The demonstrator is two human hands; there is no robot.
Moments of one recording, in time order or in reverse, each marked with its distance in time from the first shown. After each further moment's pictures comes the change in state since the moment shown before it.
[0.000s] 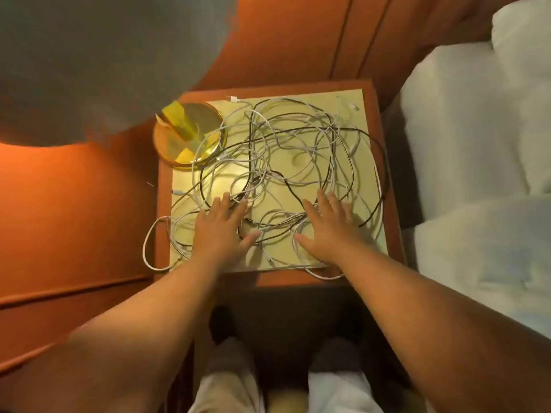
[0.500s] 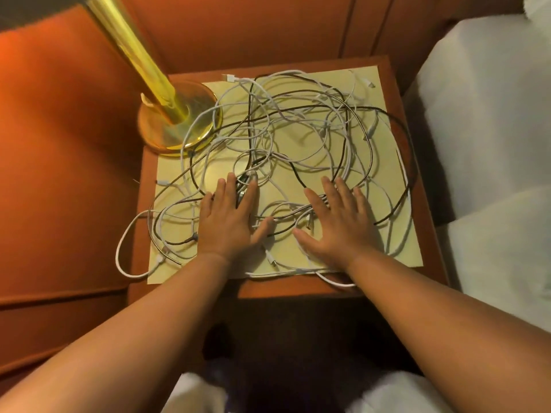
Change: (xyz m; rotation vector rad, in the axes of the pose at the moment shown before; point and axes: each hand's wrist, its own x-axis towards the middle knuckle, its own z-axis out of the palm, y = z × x) left_hand 0.039 0.006 0.056 0.032 0.324 0.052; right_hand 0.031 0.012 0.059 -0.132 0.342 -0.031
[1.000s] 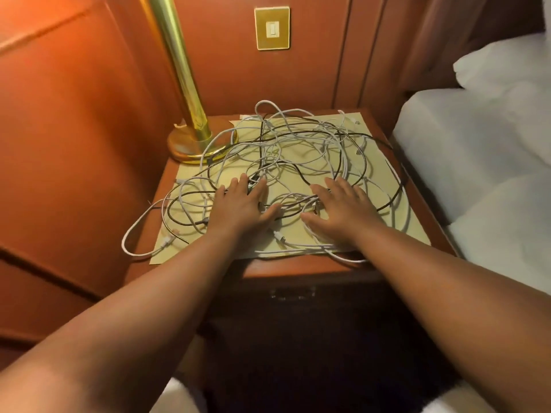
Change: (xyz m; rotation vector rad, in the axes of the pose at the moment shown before) left_hand 0.003 -0.001 0.015 -0.016 0.173 0.030; right_hand -0.001 0.004 0.020 0.016 0.179 -0.025
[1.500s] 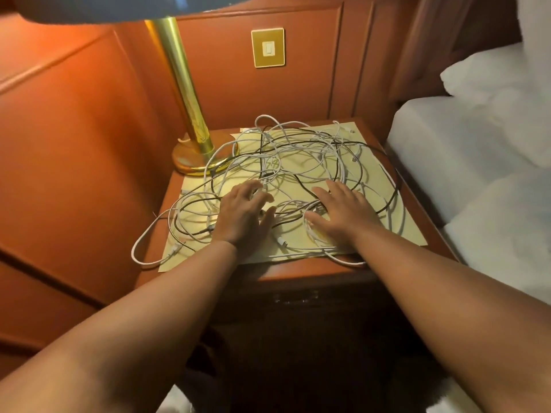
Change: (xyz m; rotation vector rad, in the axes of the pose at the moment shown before) left_hand -0.018 -0.004 -0.005 -0.207 0.482 0.278; right_hand 0.000 0.000 -0.003 0.028 0.070 0.011
